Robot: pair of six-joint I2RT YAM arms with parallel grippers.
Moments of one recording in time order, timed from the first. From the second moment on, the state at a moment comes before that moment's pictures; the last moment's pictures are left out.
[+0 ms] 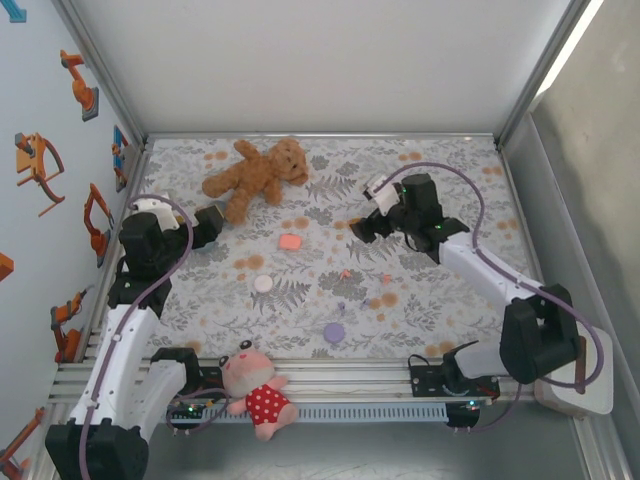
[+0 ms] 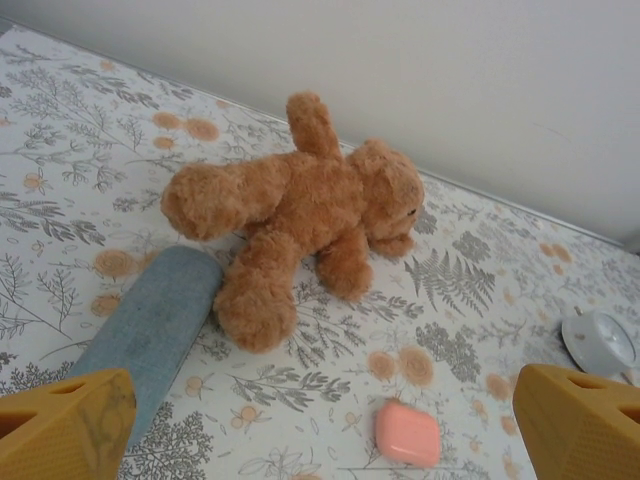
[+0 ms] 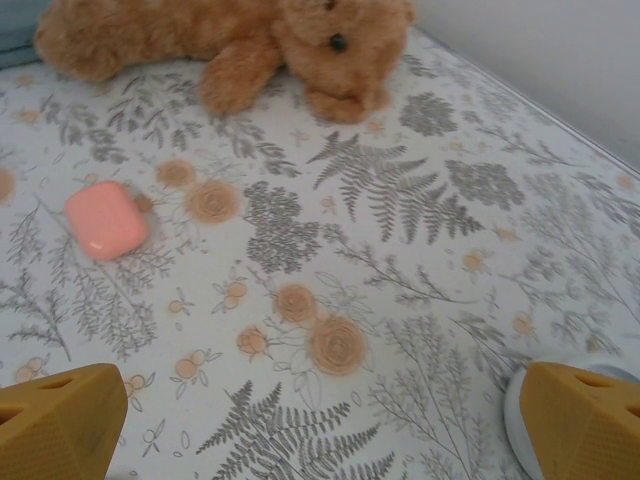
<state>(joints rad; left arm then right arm) -0.07 0.78 0.67 -0.27 0.19 -0.37 0.43 1.40 0.96 -0.17 -0.29 -0.36</state>
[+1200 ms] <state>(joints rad) -0.08 0.71 0.64 -0.32 0.16 -0.35 0.78 2.24 1.85 -0.79 -0.15 -0.72</state>
